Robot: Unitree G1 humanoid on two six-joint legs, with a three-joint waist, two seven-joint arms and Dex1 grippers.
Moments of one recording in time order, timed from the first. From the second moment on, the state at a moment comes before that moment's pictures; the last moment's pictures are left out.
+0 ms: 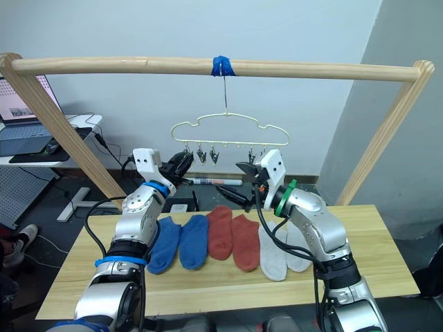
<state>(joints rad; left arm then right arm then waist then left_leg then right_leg) -0.60 0.27 0.15 0.63 -0.21 -0.10 -0.43 -0.45 -0.21 0.17 -0.13 0.41 0.47 0.67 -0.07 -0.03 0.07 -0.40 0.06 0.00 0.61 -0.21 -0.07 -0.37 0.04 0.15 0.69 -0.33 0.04</state>
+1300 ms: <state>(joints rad) -0.60 0.29 0.16 0.66 -0.20 -0.12 -0.39 -0.45 -0.22 0.17 -0.13 0.38 0.47 0.67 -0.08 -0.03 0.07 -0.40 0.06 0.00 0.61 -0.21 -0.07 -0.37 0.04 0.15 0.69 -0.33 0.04</state>
